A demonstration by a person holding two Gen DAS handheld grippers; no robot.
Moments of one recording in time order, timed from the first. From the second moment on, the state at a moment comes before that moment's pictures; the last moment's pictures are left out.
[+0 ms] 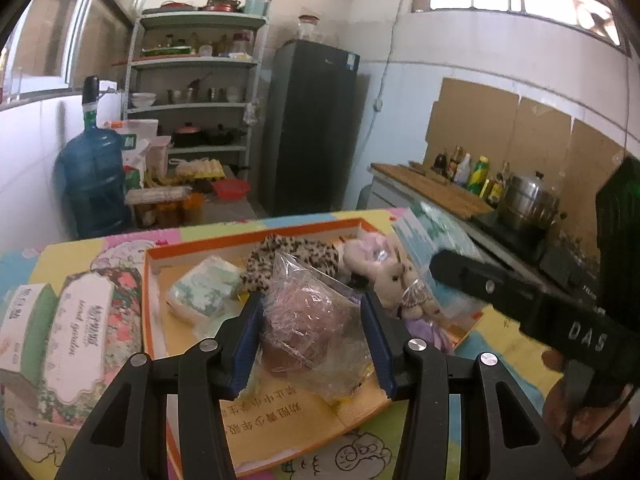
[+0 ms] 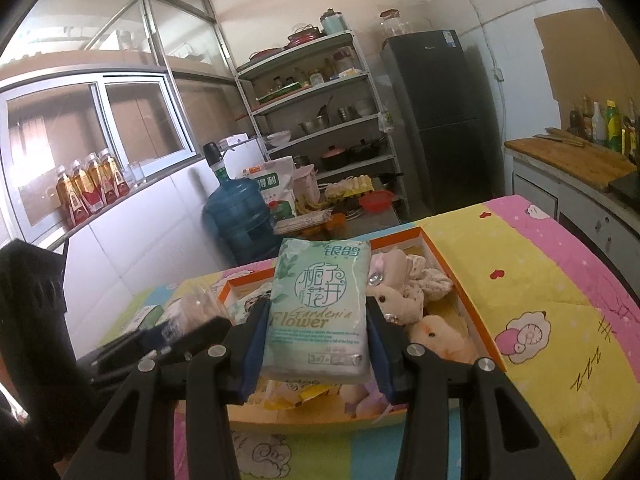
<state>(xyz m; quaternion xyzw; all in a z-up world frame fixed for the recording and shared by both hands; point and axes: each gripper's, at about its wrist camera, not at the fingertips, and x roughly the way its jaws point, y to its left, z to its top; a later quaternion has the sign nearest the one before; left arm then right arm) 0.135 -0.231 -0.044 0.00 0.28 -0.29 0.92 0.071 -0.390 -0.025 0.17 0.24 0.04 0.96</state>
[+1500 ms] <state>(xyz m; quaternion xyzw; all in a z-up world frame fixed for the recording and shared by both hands) 0.166 -0.218 -0.076 0.01 0.34 -0.27 0.90 0.144 -0.363 -0.063 0.14 0.30 0.10 0.94</state>
